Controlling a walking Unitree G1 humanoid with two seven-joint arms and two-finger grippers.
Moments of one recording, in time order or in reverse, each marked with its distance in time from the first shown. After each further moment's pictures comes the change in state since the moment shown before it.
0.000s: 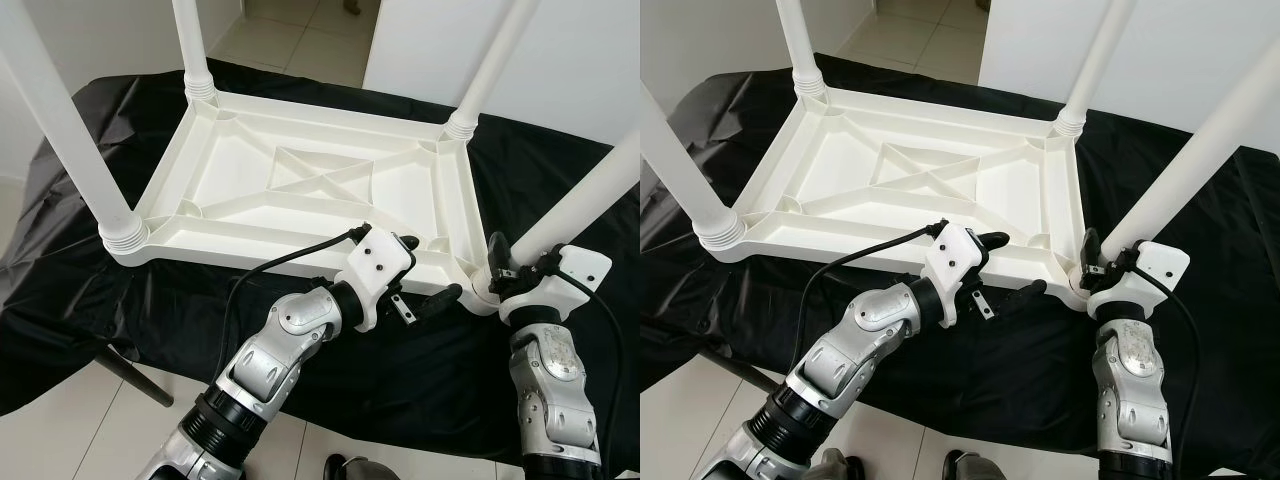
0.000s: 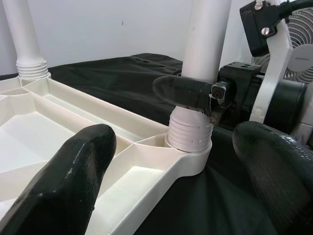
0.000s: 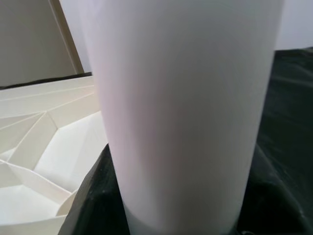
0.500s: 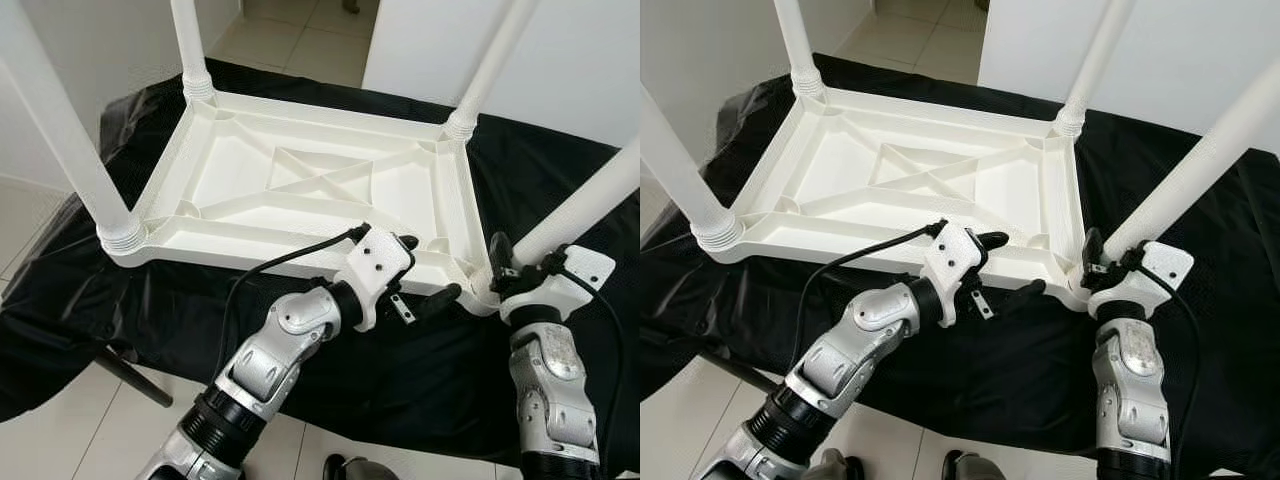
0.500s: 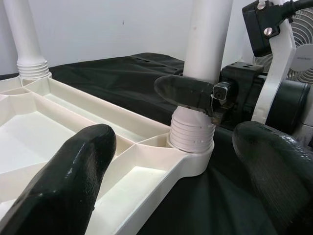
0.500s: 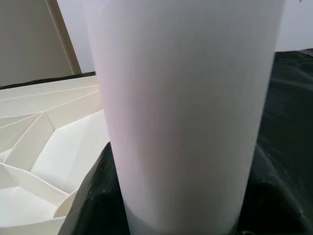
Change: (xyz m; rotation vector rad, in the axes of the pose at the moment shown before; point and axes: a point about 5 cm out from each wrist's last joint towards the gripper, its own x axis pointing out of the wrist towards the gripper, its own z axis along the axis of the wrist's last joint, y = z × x) left arm -0.001 0.000 0.000 0.002 0.002 0.001; right arm -0.002 0.003 0.000 -0.015 -0.006 -0.005
